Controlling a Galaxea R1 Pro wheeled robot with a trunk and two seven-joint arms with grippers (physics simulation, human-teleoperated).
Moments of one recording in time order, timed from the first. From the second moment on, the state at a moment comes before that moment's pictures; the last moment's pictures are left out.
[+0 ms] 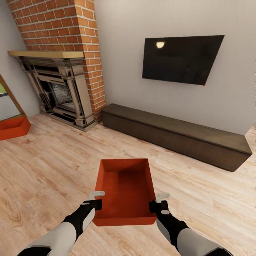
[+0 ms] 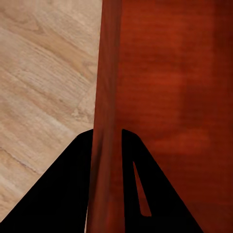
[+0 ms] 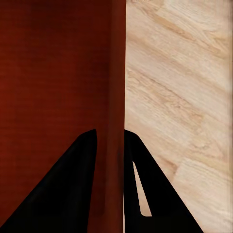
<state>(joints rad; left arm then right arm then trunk) -0.71 -0.09 0.01 -0.27 0.05 0.15 0.16 -0.68 0.11 0.28 -0.22 -0.14 -0.07 -0.21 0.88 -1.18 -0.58</state>
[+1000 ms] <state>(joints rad) -0.71 -0.09 0.01 -0.27 0.05 0.15 0.16 -0.68 0.11 0.28 -0.22 -0.14 -0.07 -0.21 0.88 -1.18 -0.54</state>
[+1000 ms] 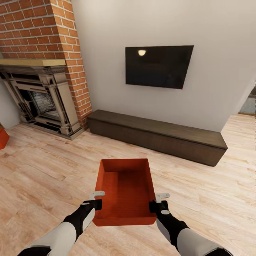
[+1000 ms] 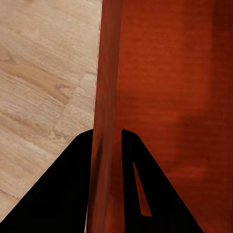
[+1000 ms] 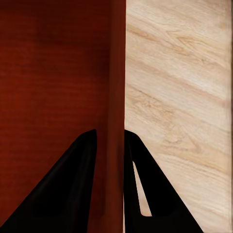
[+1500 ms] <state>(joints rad) -0.71 -0.09 0.01 -0.27 0.06 0.15 0.16 -0.68 0.11 0.28 -0.22 -0.14 -0.07 -0.21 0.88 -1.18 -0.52</state>
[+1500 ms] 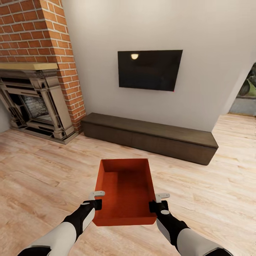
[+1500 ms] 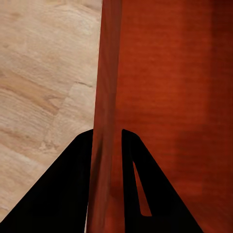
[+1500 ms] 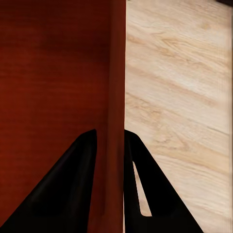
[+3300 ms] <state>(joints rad) -0.71 -0.09 0.00 -0.27 0.06 0.15 0.16 -0.68 0.11 0.28 -0.22 -0.14 -0.07 -0.21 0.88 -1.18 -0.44</state>
